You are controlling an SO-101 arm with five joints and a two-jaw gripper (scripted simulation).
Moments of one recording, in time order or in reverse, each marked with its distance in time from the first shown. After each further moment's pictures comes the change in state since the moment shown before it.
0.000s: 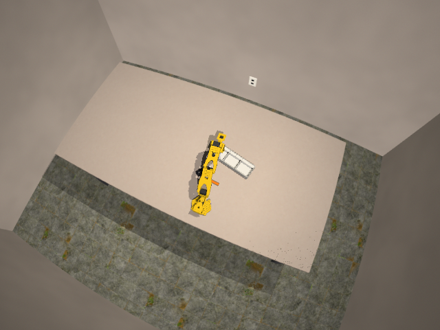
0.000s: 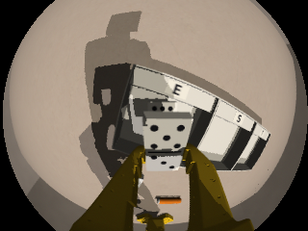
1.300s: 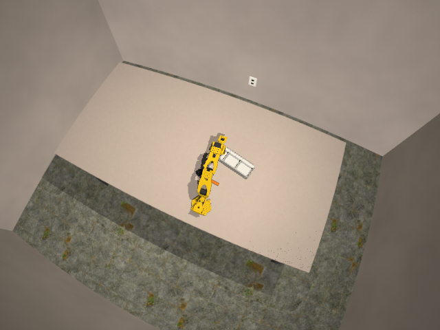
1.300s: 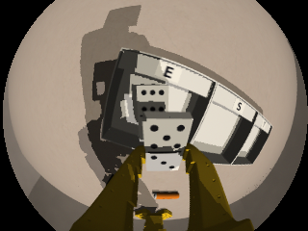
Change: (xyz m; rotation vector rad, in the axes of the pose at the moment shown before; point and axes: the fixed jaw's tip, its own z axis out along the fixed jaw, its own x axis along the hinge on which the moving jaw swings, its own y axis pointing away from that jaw) arm 0.013 -0.008 0.000 0.007 0.054 0.010
